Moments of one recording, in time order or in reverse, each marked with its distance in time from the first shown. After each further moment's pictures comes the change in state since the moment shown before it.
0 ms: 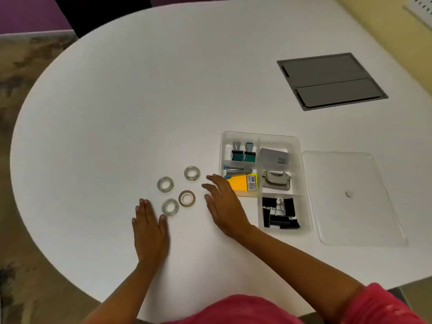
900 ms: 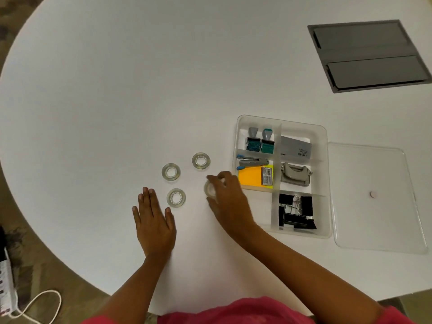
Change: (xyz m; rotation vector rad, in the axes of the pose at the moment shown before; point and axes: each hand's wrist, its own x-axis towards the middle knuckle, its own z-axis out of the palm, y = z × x) left_hand 0.007 -0.012 0.015 0.162 0.061 -0.006; right_hand 0.022 -0.021 0.009 -0.108 -0.211 0.198
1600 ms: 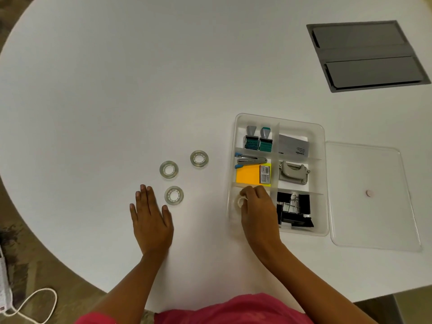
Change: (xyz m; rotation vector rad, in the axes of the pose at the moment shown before) left_hand 0.000 0.001 -0.001 -0.029 0.016 -0.004; right_hand -0.036 0.028 -0.026 -0.033 0.037 0.286
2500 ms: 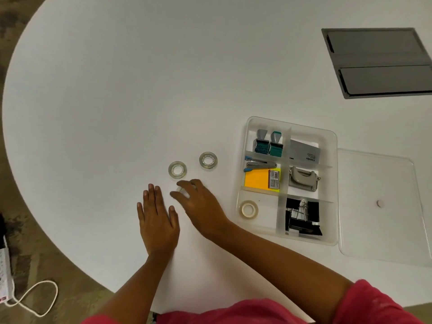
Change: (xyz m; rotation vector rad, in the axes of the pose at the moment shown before) left_hand 0.000 -0.003 0.002 0.001 -0.008 -0.007; right_hand 0.030 -0.081 0.070 -0.062 -0.161 -0.681
